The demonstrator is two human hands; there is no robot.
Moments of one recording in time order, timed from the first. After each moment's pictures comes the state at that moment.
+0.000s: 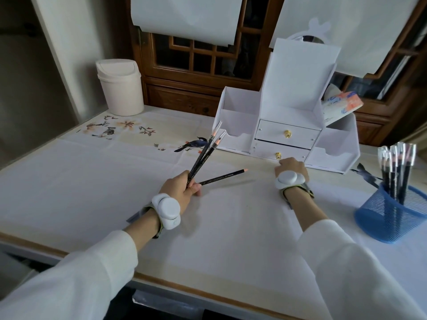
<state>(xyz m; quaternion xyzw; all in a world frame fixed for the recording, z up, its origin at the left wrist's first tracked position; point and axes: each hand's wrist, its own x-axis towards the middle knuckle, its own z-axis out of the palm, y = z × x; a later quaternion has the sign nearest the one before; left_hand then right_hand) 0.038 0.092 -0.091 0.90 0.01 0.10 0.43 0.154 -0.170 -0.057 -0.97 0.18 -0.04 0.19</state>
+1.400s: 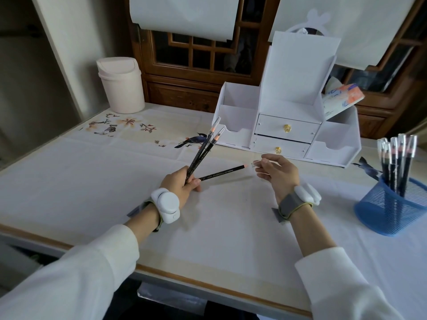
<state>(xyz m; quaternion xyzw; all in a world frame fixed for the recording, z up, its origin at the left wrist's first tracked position) 0.032 0.089 -0.088 0.89 0.00 0.11 0.44 0.092 -0.150 -0.071 -0.65 -0.01 -0.08 0.76</state>
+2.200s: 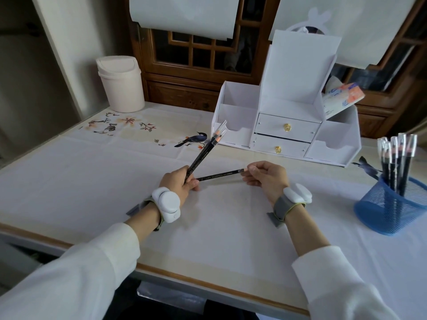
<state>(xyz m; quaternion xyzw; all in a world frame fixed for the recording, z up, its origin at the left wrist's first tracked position) 0.036 0.091 -0.093 0.90 0.02 0.11 0.41 0.091 -0.137 -0.080 -0.71 -0.04 0.00 0.70</state>
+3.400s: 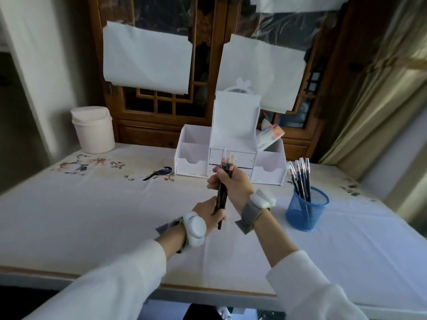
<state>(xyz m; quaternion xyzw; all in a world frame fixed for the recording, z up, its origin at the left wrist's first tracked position) -0.017 -0.047 -0.022 0.91 -0.15 -0.01 0.38 0.012 -0.149 0.024 -0.63 -0.11 -0.02 0.77</state>
